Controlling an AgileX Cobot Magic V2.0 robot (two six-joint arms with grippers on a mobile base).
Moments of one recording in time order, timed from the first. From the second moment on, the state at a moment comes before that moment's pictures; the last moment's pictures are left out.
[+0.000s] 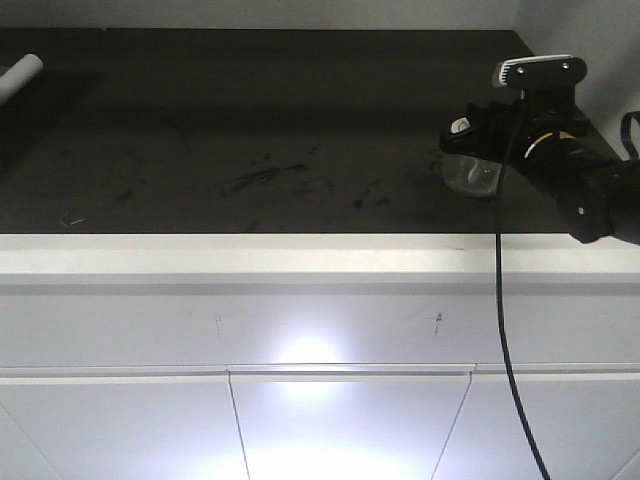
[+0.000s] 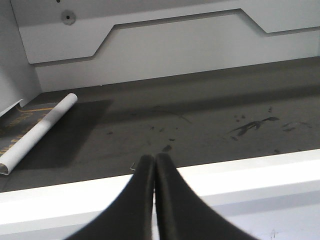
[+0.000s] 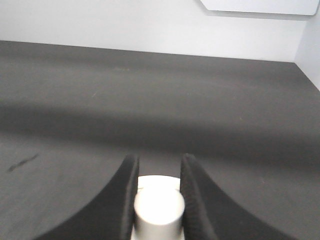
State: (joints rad) left arm -0.02 0.36 -0.21 0.03 -0.04 0.02; right arm 0.10 1.80 -1.14 -0.14 -0.41 0.07
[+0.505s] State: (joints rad) left arm -0.02 0.36 -0.21 0.03 -0.04 0.02; right arm 0.35 1.27 -0.61 -0.16 -0.43 0.07
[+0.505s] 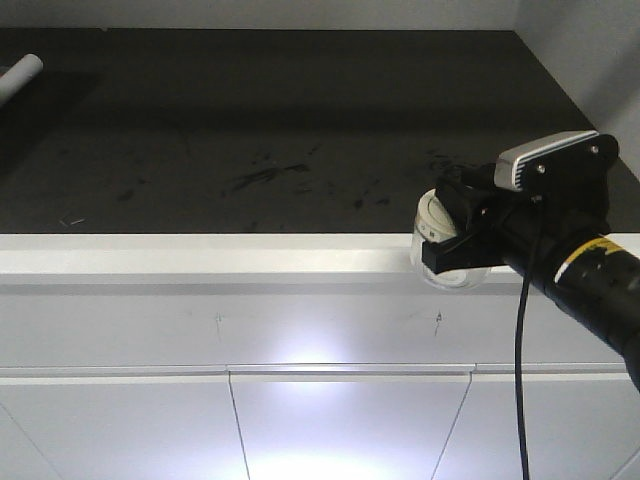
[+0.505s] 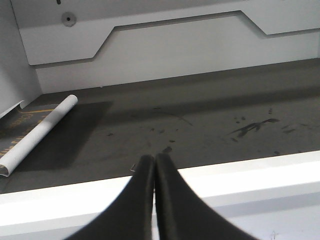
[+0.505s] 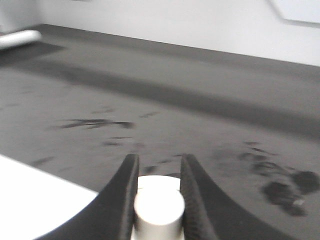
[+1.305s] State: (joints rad) left arm -0.02 0.36 -0.21 0.03 -0.04 0.02; right arm 0.84 1.11 -0.57 -0.16 -0.38 0.07
